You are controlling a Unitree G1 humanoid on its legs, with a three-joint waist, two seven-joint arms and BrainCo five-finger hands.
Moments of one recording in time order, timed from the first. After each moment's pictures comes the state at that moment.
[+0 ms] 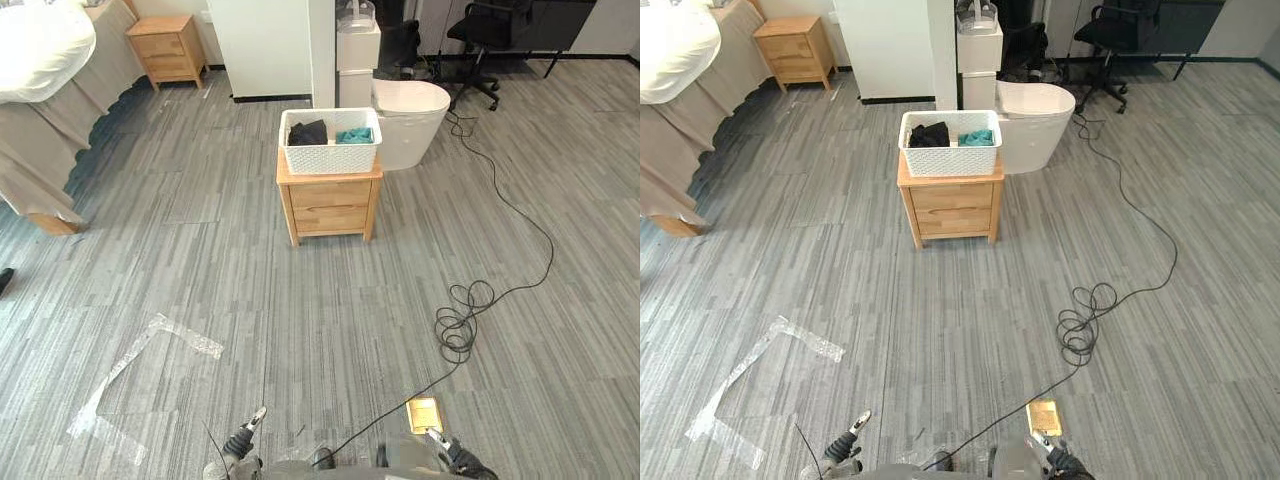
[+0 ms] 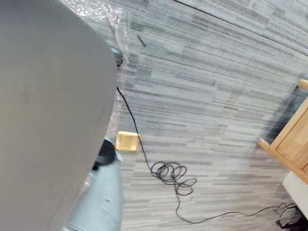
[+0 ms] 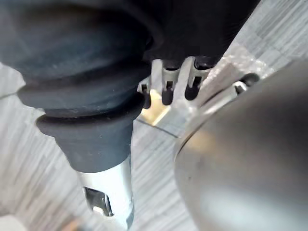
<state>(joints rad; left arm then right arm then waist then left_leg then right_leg) 0.02 0.05 0.24 1.14 -0.17 -0.07 -0.06 0.04 -0.01 -0.56 1.10 0.21 -0.02 0.14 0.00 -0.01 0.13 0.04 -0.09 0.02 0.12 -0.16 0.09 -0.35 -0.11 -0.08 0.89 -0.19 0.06</state>
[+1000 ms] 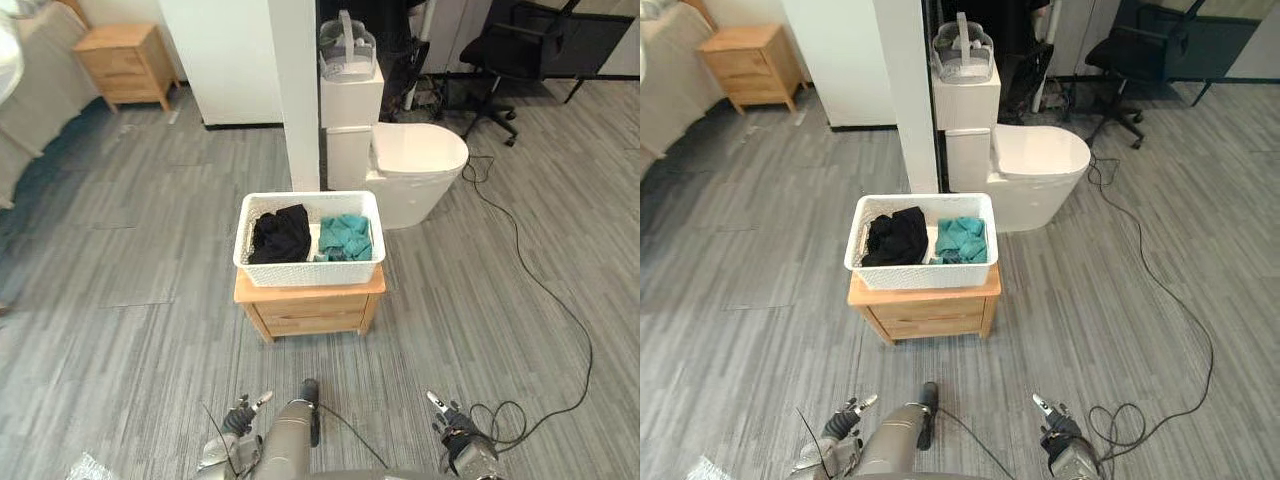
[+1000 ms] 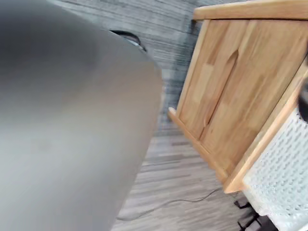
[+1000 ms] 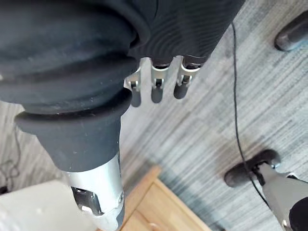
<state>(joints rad) 0.01 0.05 0.27 1.05 -0.11 -0.09 -0.06 -0.06 0.00 -0.58 1.11 0.28 -0.03 0.11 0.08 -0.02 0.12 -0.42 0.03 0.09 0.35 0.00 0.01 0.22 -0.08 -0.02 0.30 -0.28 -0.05</state>
